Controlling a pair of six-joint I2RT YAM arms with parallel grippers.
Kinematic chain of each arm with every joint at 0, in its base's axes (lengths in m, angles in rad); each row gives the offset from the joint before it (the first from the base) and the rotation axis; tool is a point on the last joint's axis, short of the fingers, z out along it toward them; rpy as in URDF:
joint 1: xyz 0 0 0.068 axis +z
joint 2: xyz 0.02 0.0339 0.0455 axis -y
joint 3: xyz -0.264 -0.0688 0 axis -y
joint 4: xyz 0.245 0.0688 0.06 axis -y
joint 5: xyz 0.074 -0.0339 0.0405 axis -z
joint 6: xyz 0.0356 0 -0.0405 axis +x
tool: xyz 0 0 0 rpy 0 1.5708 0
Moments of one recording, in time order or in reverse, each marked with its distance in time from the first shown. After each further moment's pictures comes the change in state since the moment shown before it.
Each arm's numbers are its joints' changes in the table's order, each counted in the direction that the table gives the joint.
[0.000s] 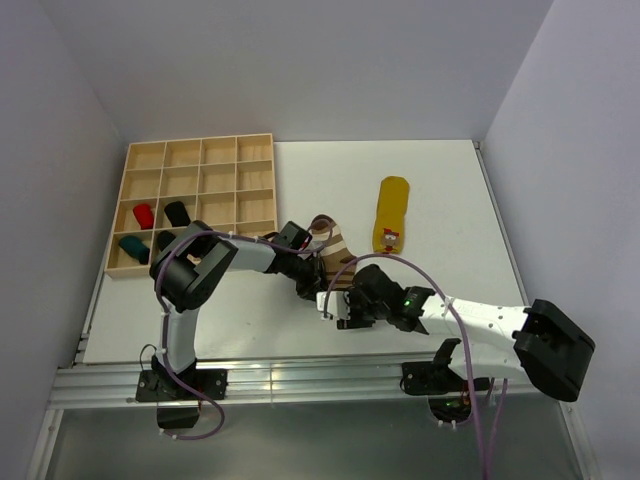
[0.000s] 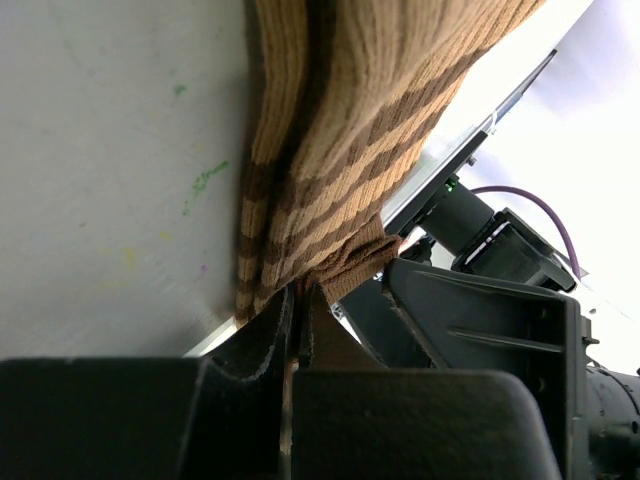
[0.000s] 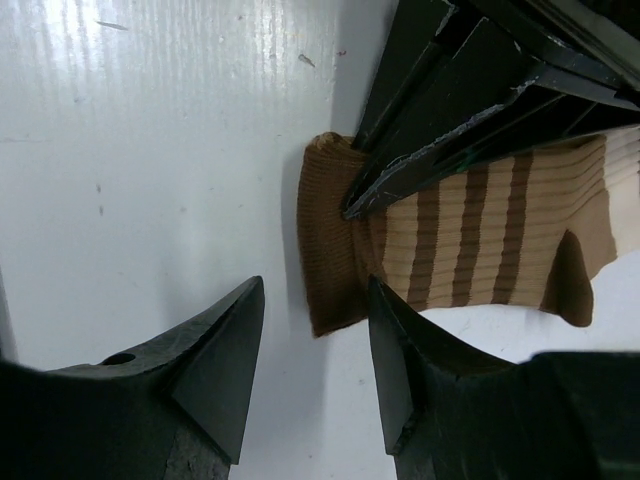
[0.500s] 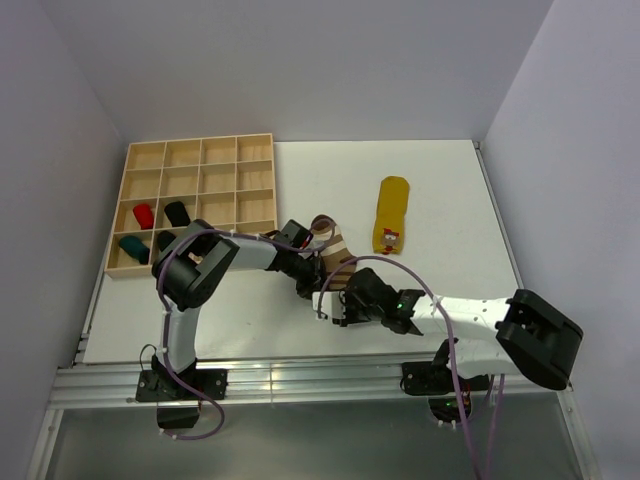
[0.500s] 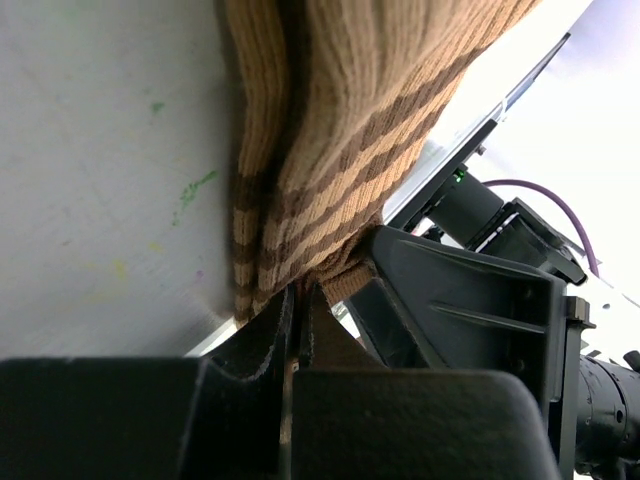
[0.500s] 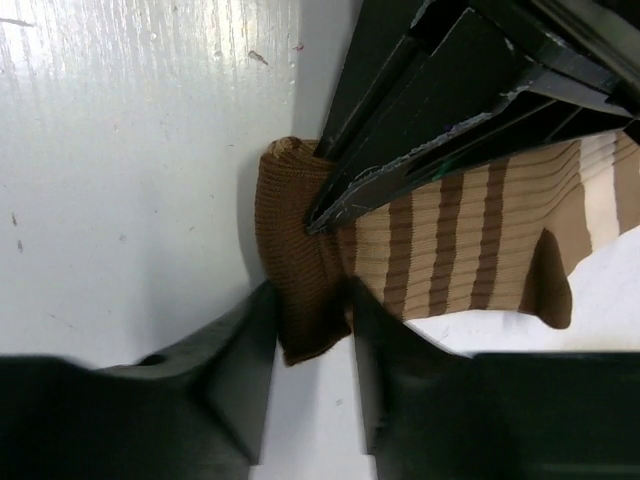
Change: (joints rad) left arm 0.002 -0.017 0.032 -0.051 0.018 0.053; right arm 0.036 -0.093 -0.031 0.155 0.119 0.001
